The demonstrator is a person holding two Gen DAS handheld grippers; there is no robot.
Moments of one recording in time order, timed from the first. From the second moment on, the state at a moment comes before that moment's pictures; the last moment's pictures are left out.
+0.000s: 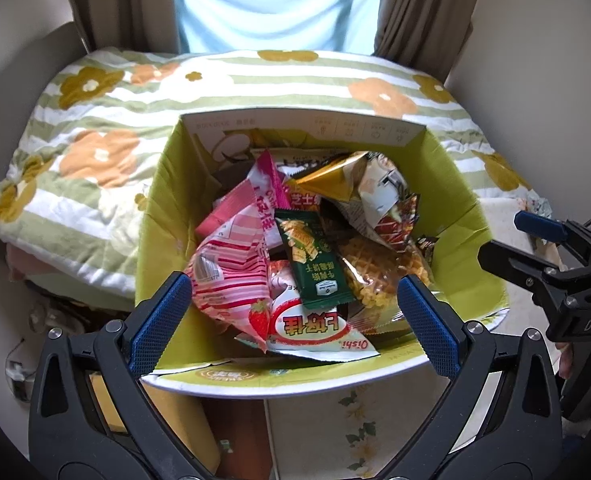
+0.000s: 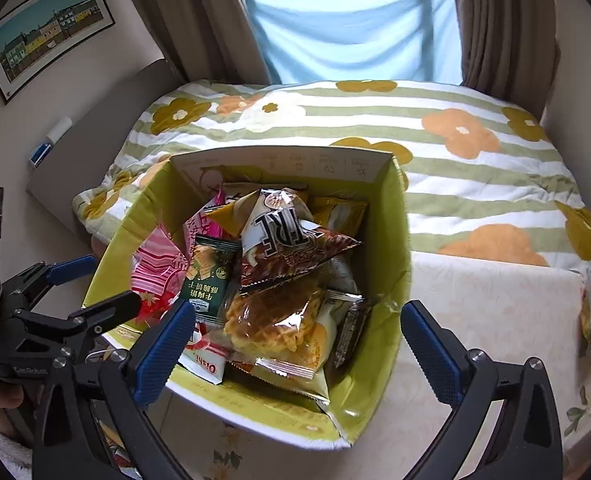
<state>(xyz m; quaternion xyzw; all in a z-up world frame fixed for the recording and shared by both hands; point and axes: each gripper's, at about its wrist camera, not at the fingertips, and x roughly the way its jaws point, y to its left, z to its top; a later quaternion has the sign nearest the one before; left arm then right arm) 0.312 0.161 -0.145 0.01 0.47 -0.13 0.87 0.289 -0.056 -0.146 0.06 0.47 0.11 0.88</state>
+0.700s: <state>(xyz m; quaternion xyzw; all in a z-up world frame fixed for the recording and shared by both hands) 0.302 0.043 -0.110 0.06 0.42 -0.30 0.86 0.194 -0.164 -0.102 0.12 0.39 -0.11 0.90</state>
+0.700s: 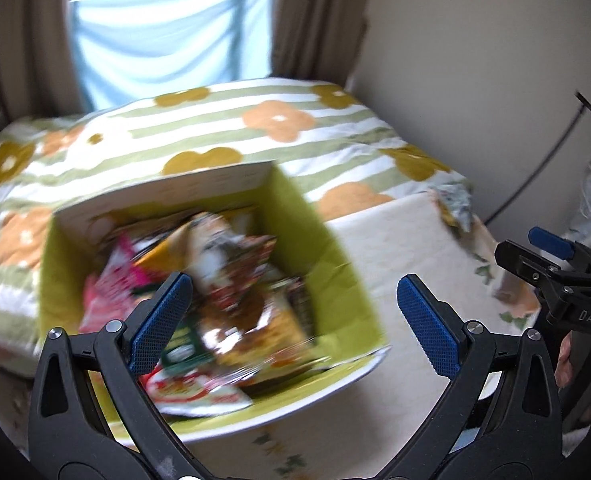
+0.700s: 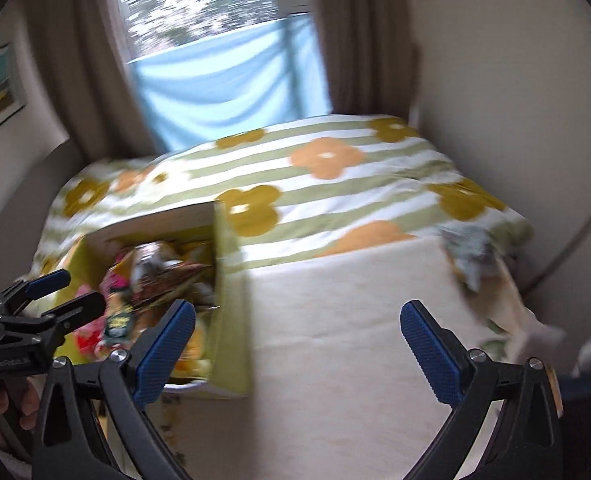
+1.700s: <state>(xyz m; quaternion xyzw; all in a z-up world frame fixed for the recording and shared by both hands) 0.309 -0.403 -0.201 0.33 0.41 -0.53 0.67 0.092 -0.383 -0.216 0.26 0.41 -0.37 0.79</state>
